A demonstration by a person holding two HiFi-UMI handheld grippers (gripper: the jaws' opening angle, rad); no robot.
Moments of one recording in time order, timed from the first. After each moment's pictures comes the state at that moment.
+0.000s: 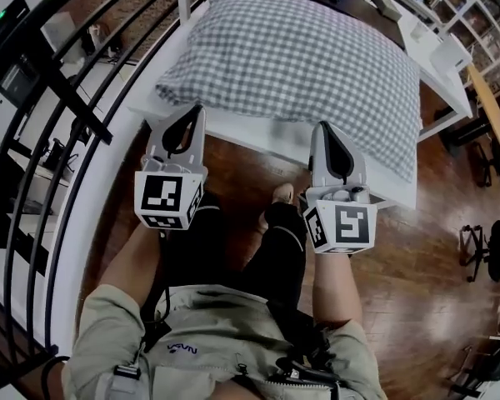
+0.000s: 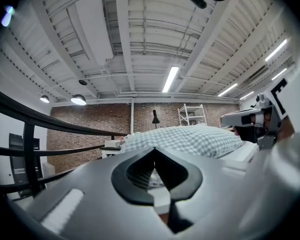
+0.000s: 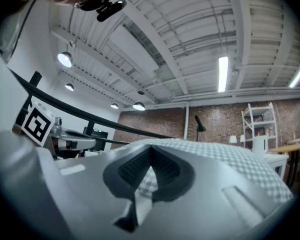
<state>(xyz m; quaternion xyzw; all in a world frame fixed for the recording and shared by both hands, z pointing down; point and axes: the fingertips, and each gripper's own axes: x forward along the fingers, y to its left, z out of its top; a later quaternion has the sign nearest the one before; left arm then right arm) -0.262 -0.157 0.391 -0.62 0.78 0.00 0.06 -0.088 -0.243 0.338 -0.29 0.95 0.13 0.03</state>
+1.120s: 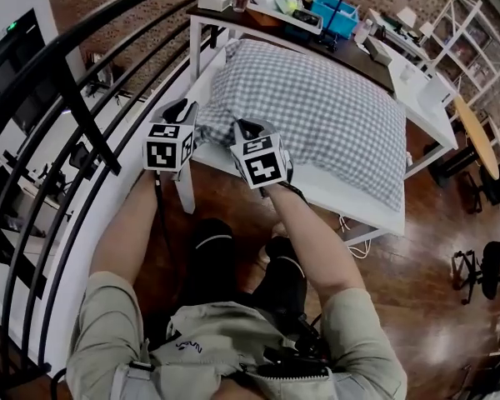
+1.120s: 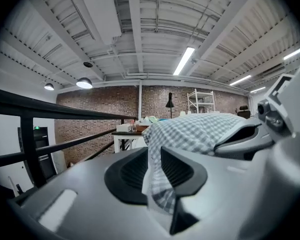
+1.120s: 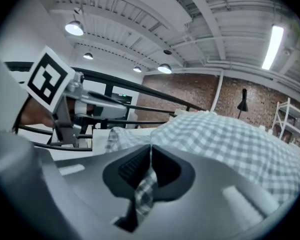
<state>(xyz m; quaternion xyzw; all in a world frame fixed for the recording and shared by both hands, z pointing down) -0.415 -0.206 0.401 -0.61 0.79 -0.04 -0.06 -0.310 -0.244 0.416 -0.17 0.95 0.12 -0.23</state>
